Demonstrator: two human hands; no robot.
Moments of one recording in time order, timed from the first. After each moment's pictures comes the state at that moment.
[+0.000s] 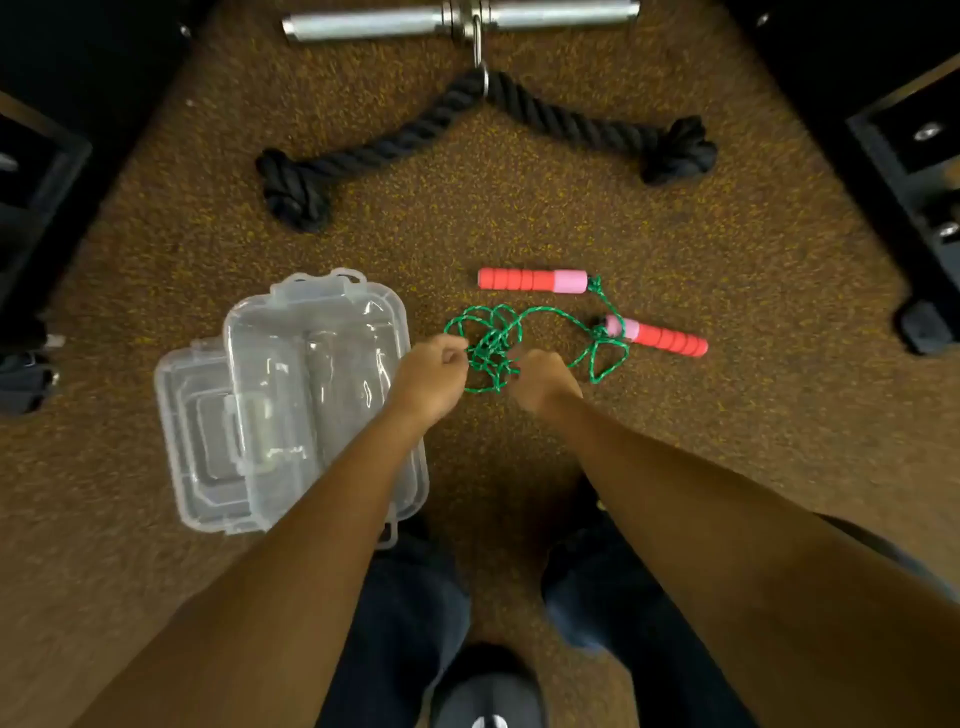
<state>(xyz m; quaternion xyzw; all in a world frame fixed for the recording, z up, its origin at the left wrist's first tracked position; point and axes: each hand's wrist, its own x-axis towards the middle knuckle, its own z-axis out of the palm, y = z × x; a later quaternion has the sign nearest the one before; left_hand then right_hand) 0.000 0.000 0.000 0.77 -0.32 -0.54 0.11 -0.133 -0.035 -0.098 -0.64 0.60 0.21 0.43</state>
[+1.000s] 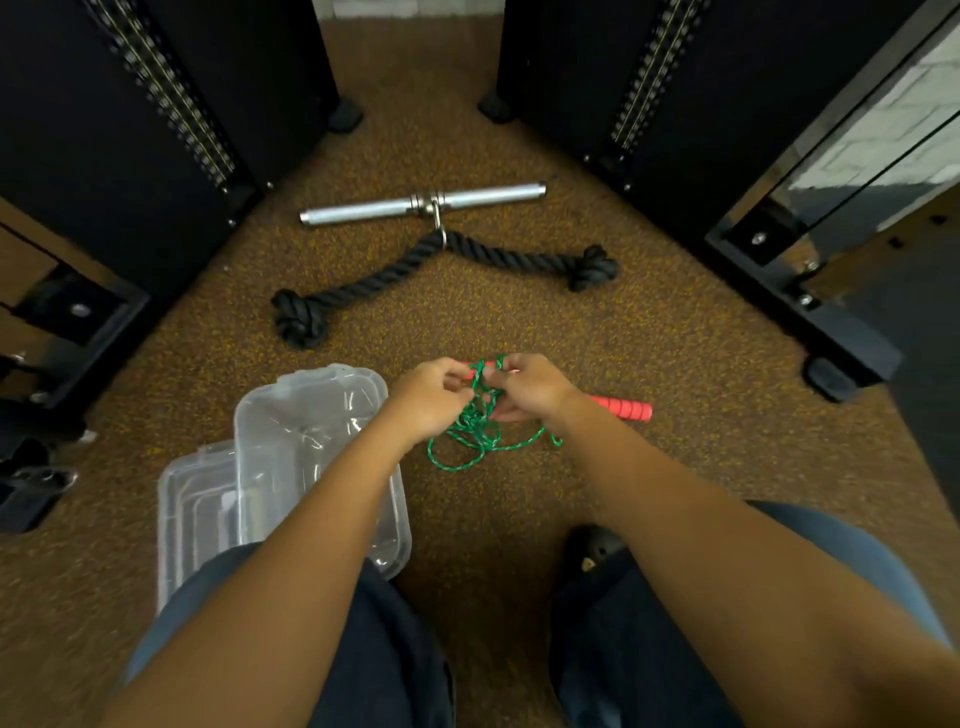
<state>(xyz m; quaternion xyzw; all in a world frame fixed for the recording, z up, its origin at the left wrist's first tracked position) -0.024 0.000 0.059 0.72 -0.48 -0.47 0.14 -0.148 -0.048 0.029 -0.47 0.62 -0.08 0.63</state>
